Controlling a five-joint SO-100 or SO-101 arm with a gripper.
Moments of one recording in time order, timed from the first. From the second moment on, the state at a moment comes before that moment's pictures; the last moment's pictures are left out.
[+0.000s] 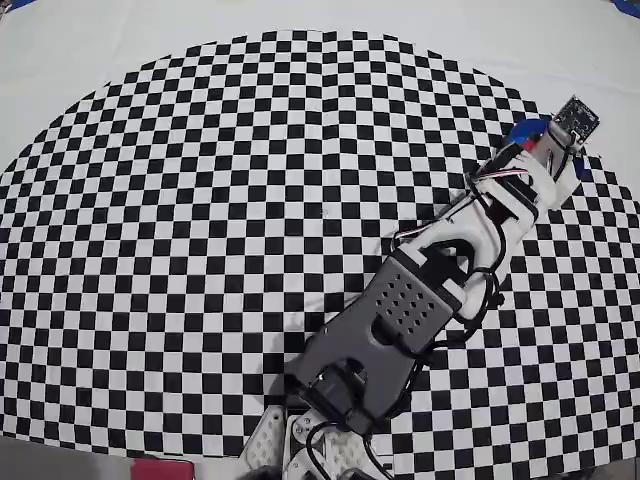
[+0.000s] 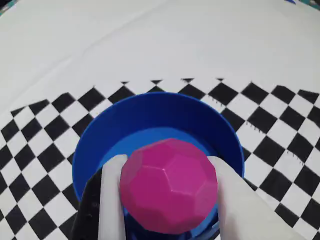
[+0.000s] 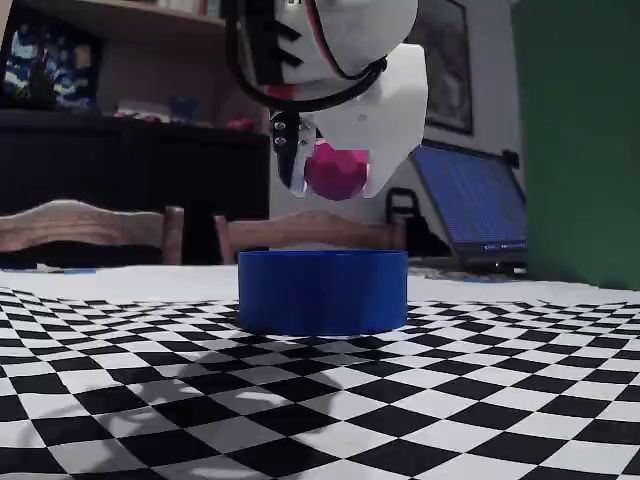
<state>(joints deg) 45.9 58.1 79.5 5.4 -88.9</state>
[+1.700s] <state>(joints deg) 45.7 37.0 52.7 11.2 -88.9</state>
